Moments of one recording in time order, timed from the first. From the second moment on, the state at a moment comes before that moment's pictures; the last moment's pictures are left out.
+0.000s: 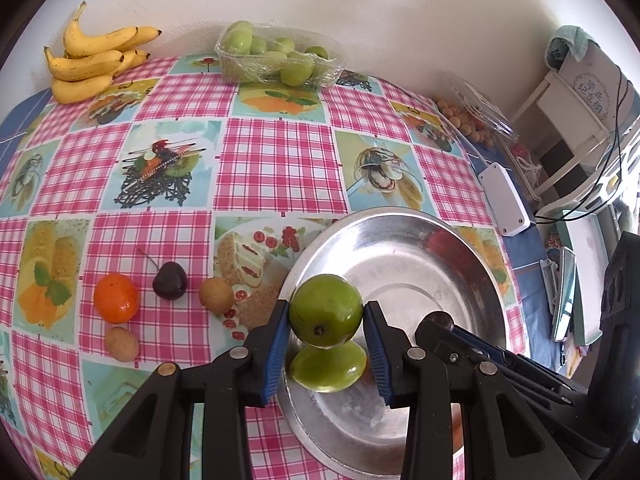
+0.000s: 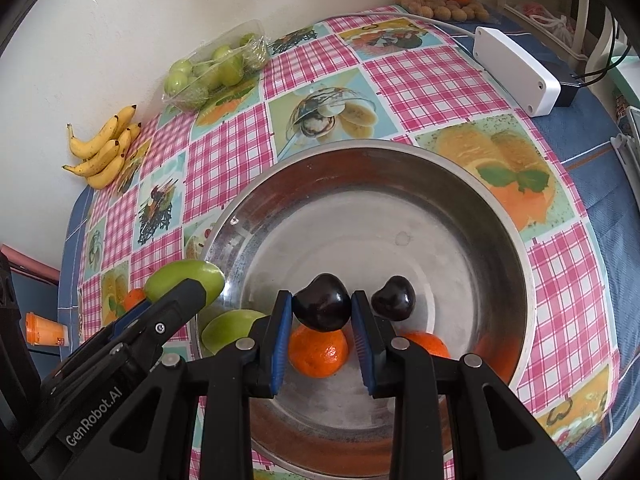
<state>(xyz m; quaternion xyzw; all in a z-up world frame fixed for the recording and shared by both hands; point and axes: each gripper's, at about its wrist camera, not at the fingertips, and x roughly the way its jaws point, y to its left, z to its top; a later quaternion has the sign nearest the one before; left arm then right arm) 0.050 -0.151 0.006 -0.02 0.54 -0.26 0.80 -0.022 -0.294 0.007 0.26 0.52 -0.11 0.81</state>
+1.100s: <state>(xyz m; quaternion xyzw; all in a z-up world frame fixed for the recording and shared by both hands) 0.050 -0.140 0.009 -0.03 0.58 -0.24 0.78 -0.019 -0.291 0.001 0.23 0.53 -0.13 0.80</state>
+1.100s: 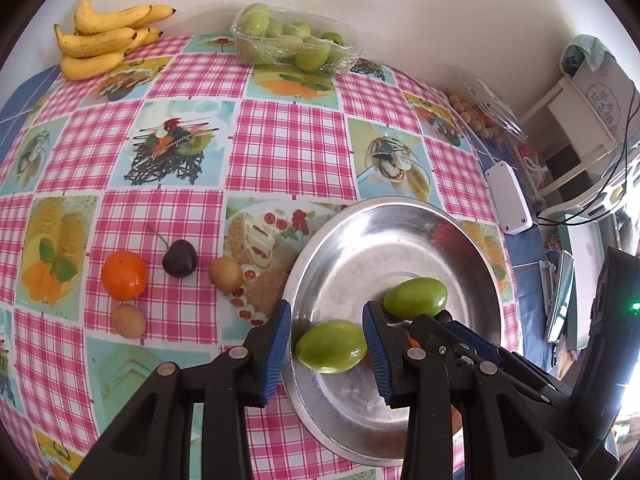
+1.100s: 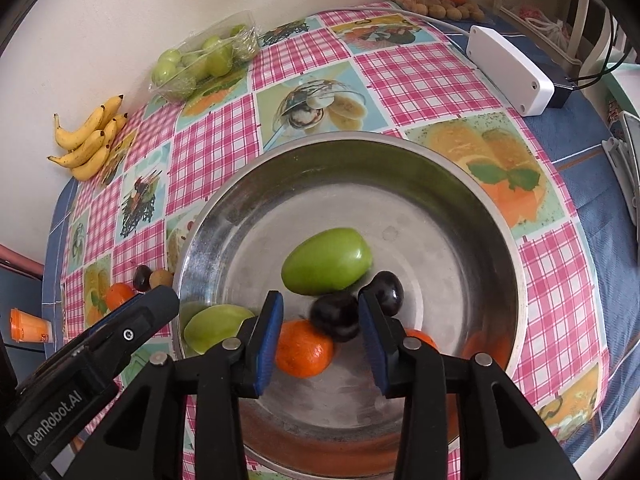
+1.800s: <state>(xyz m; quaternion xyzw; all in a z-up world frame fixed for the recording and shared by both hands) 0.062 -0.104 -0.001 -0.02 0.59 -0.15 0.79 -0.021 -0.283 0.007 0.20 0.53 -0.12 0.82</state>
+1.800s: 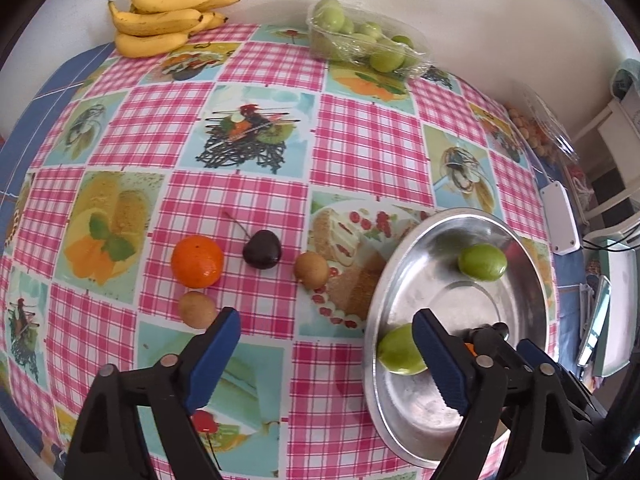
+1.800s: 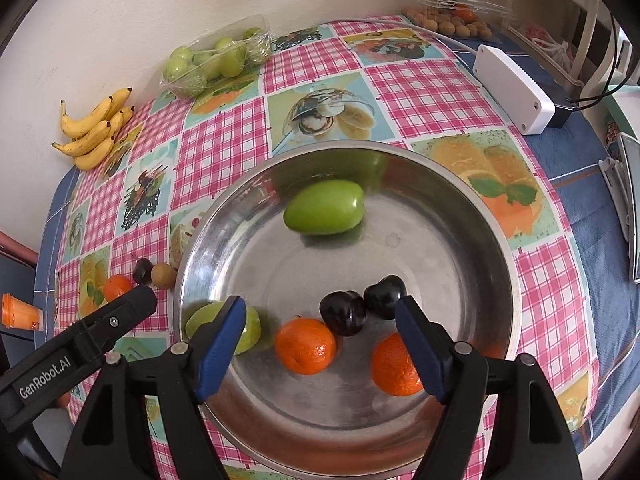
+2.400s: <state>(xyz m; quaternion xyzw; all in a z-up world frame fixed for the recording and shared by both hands) 0.069 -0.082 -0.006 -0.02 0.58 -0.11 0.81 -0.021 -0.281 0.006 0.19 0.53 -0.12 0.82</state>
